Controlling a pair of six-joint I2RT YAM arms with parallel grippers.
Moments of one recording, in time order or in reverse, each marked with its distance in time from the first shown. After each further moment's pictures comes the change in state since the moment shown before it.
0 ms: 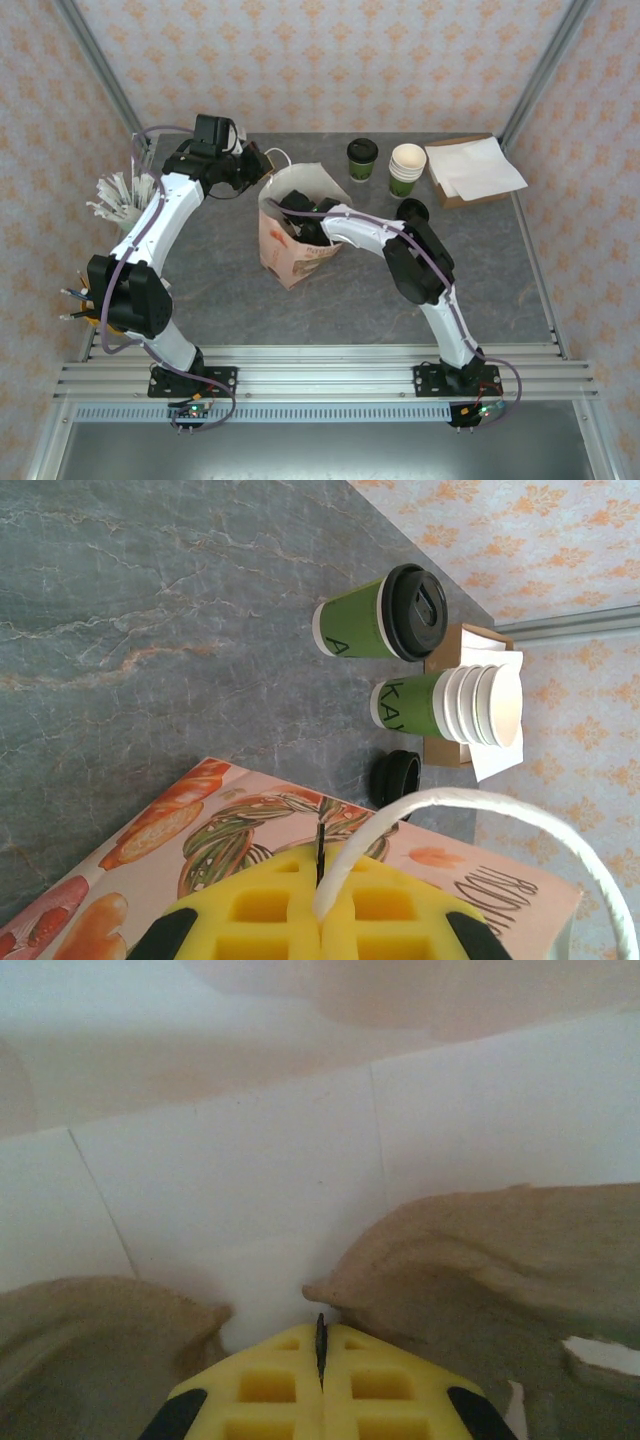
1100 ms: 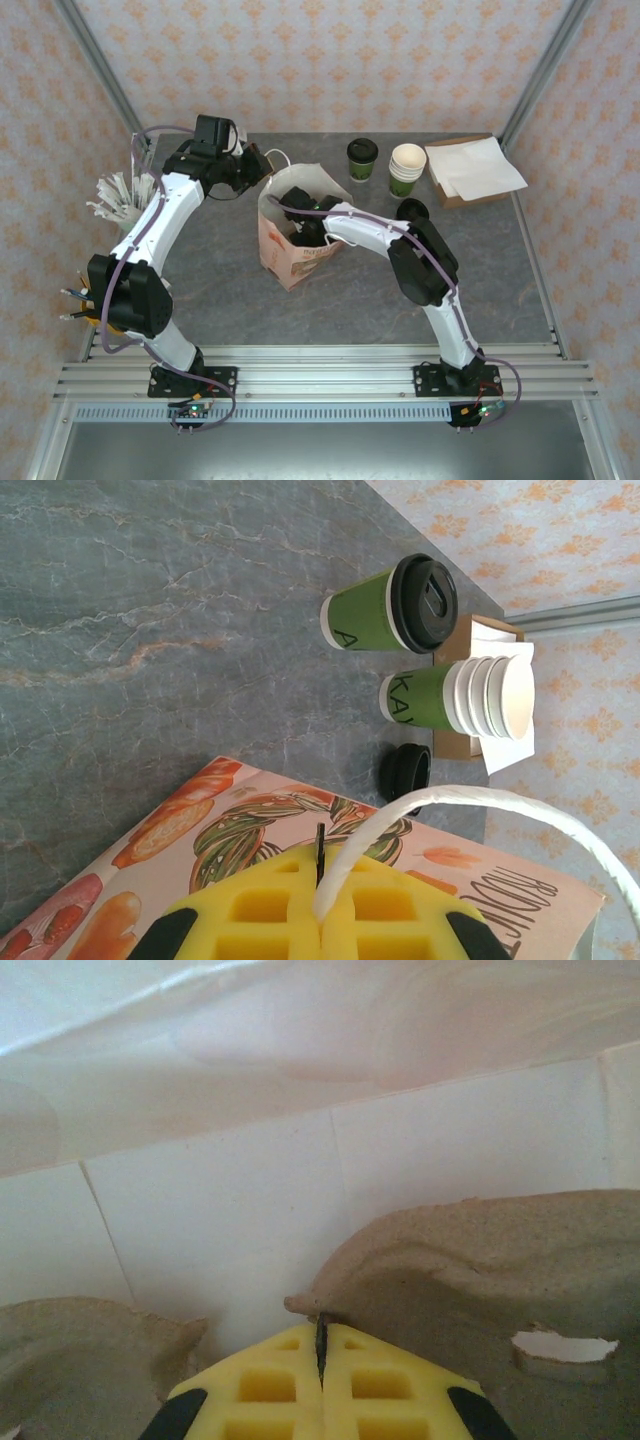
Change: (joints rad) left arm 0.000 0.004 0.000 -0.020 0.000 0.025; right arm 0.000 -0.039 -0.004 0.002 0.043 0.007
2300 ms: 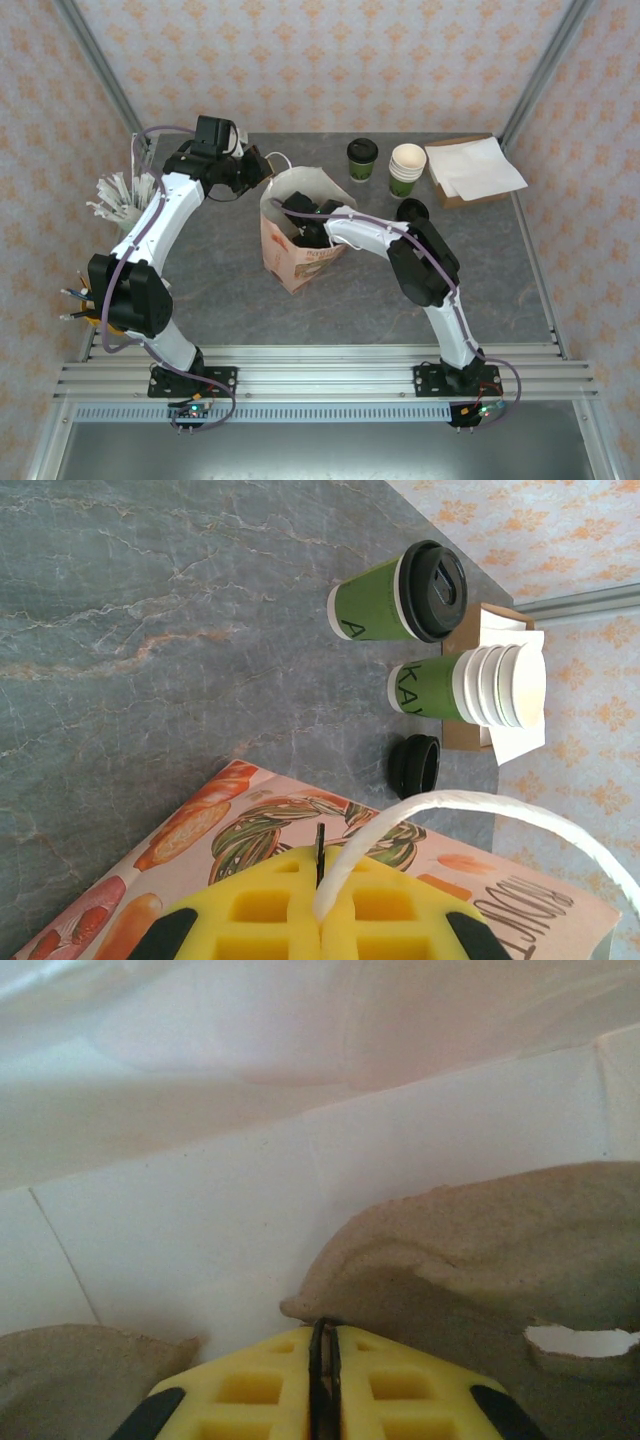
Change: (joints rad) left arm 0.000 0.001 0.000 -0.017 0.007 0.027; right arm 0.002 -0.011 -0.048 0.020 0.031 0.051
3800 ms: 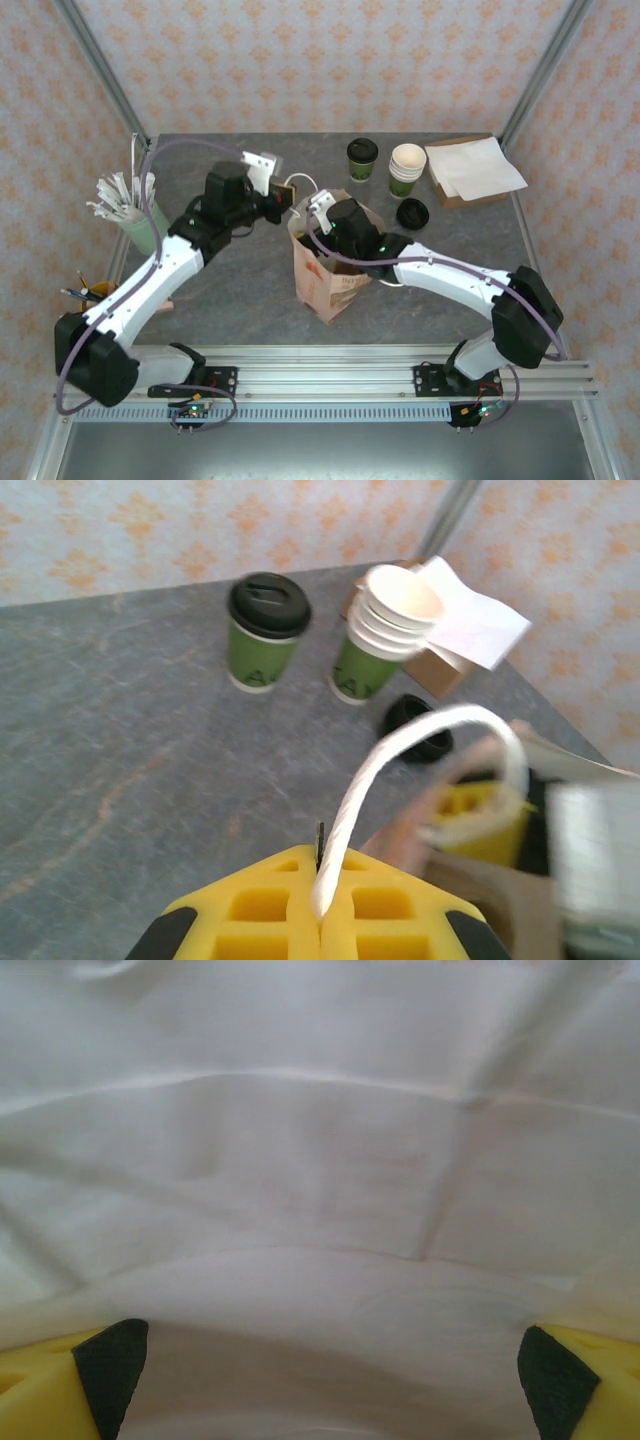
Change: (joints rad) left arm -0.275 -0.415 -0.500 0.467 -0.201 0.524; right arm 0.053 -0.669 -0.628 0.659 0.073 -0.283
